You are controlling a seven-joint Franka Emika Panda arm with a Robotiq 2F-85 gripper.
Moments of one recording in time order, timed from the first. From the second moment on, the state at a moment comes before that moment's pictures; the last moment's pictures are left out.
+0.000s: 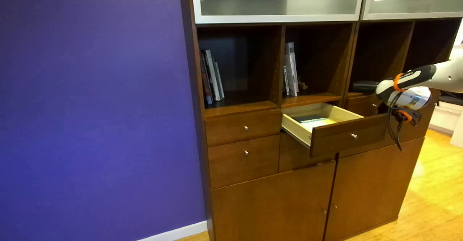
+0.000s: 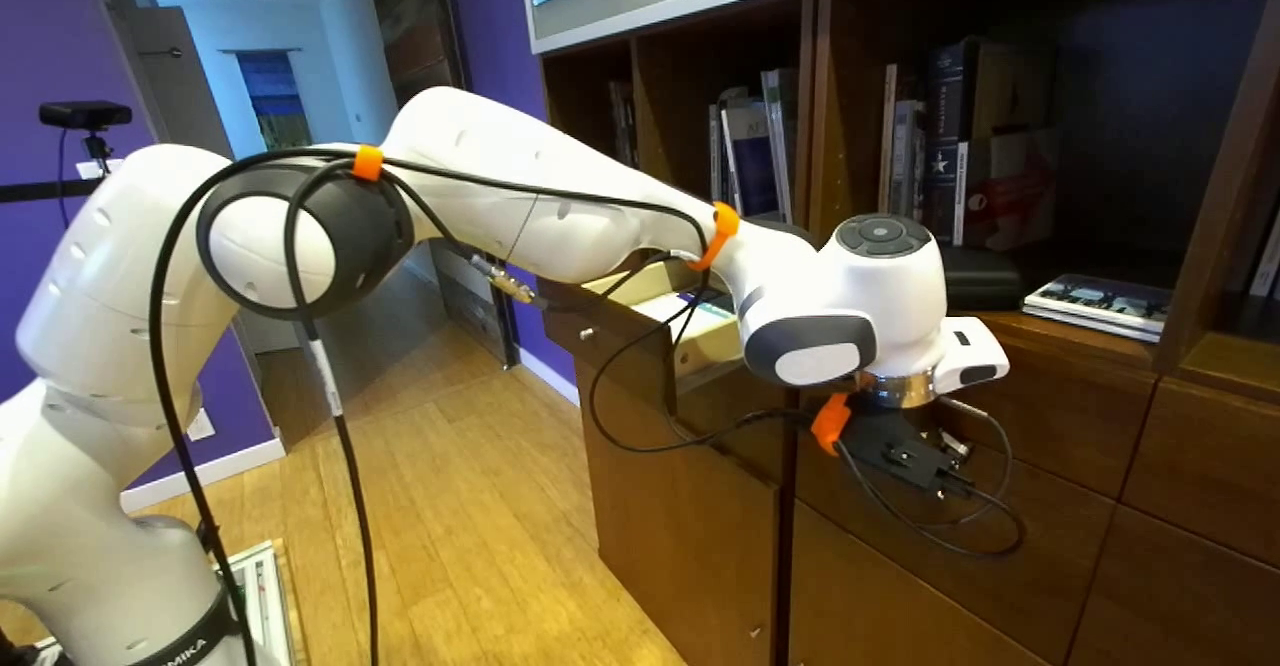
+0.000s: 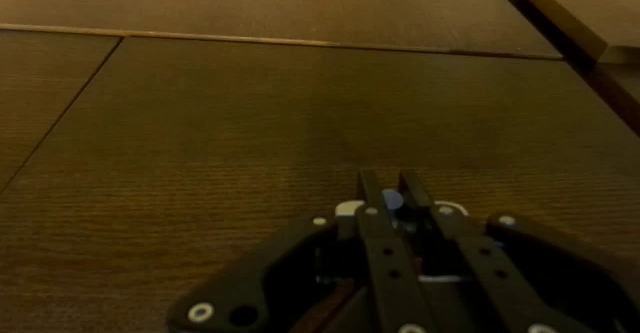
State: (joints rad) arm -0.55 0.75 0.02 -1.38 0.33 2.47 -0.77
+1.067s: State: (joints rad) arm -0.57 0.48 -0.06 -1.75 0.30 2.41 -0.84
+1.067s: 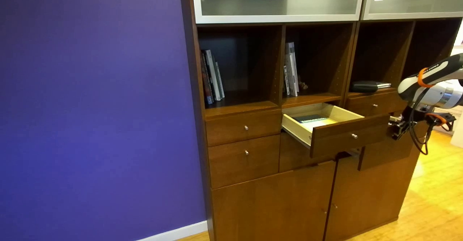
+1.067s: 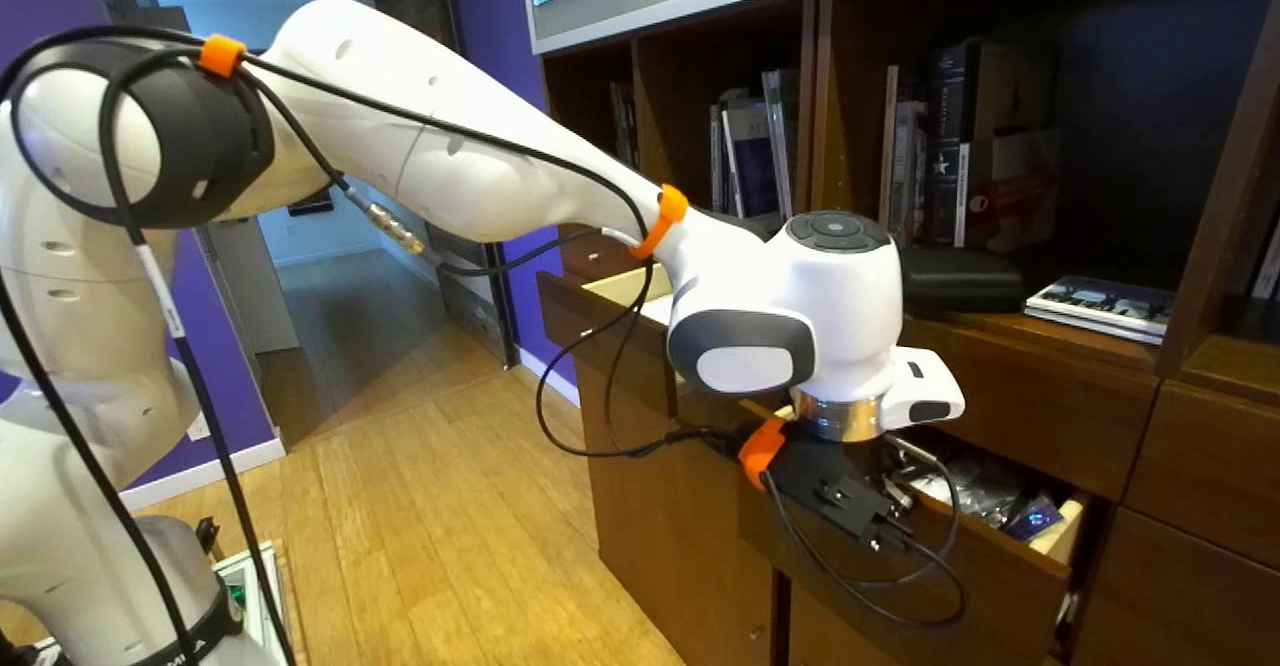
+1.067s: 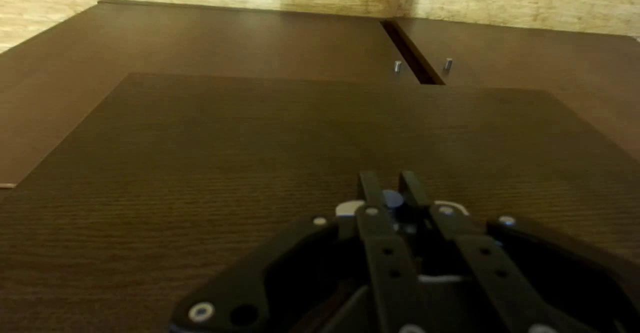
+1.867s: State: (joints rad) arm -0.56 0.46 -0.23 -1.88 0.12 2.40 -0.86
